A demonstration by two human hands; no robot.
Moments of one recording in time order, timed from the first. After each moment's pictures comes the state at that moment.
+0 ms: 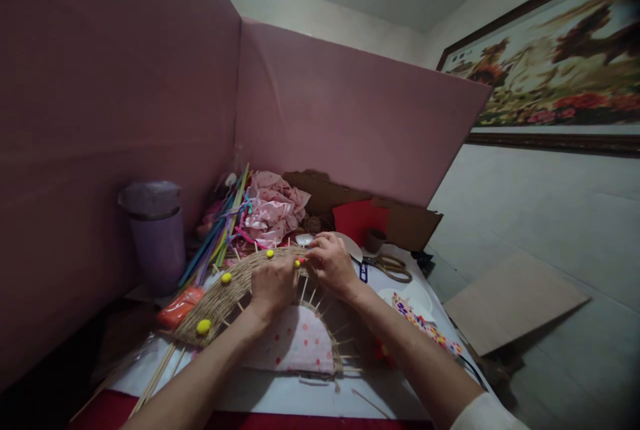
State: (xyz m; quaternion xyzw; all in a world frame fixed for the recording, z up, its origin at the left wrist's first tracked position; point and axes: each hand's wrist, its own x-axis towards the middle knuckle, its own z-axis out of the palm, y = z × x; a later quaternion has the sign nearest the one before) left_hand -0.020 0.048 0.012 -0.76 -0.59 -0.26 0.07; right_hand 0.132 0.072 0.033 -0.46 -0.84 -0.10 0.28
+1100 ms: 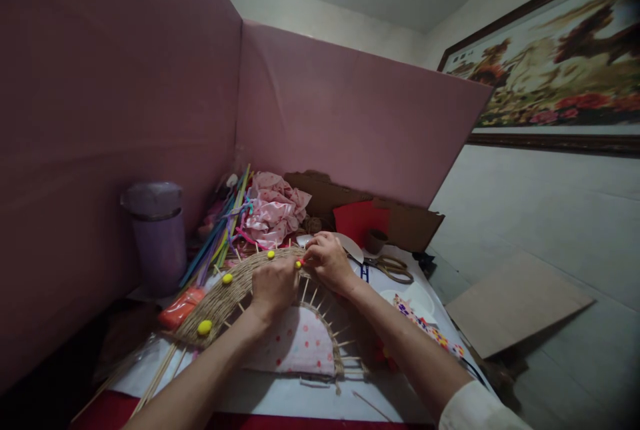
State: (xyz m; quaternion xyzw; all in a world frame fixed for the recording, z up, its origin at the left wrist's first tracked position) left_hand -0.020 0.048 0.013 -0.76 -0.59 -0.26 0.08; right_hand 0.131 0.088 0.026 -0.44 -0.84 -0.07 0.31
